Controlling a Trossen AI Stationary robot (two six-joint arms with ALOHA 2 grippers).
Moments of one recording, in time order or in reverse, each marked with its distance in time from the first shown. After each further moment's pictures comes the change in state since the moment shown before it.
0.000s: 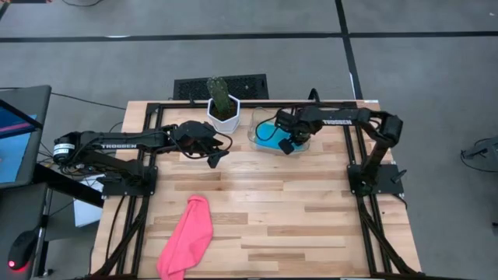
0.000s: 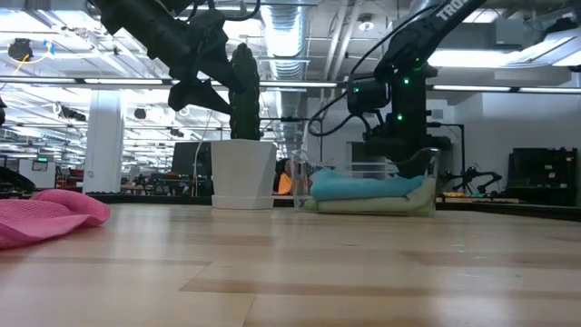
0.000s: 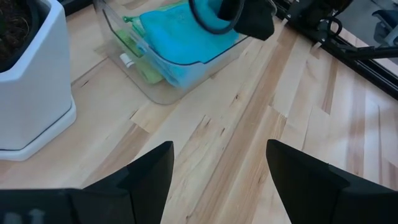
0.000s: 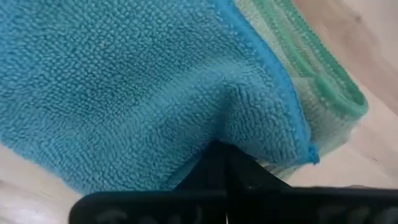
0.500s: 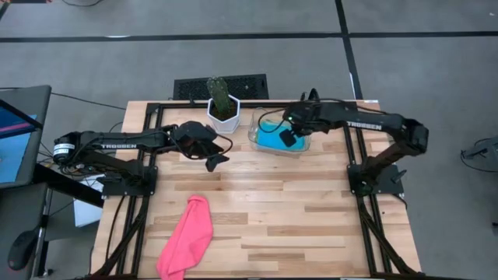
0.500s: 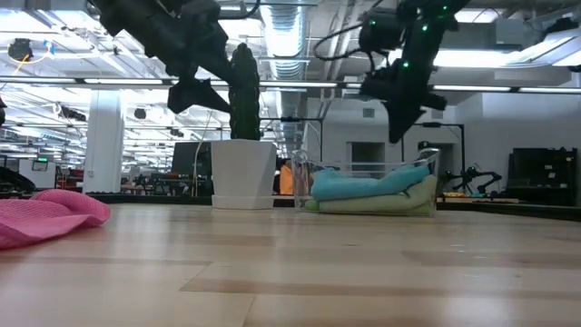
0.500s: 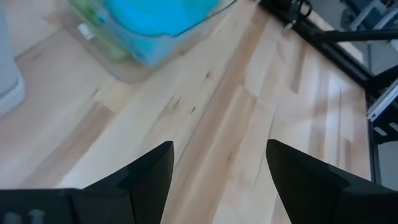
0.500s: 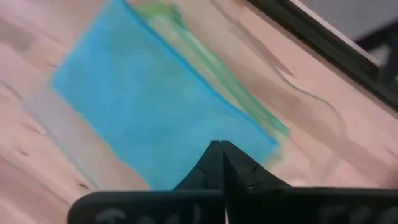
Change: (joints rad) left arm 0.000 0.000 0.000 -0.017 0.140 -0.037; right arm 0.061 -0.258 0.028 0.038 0.109 -0.009
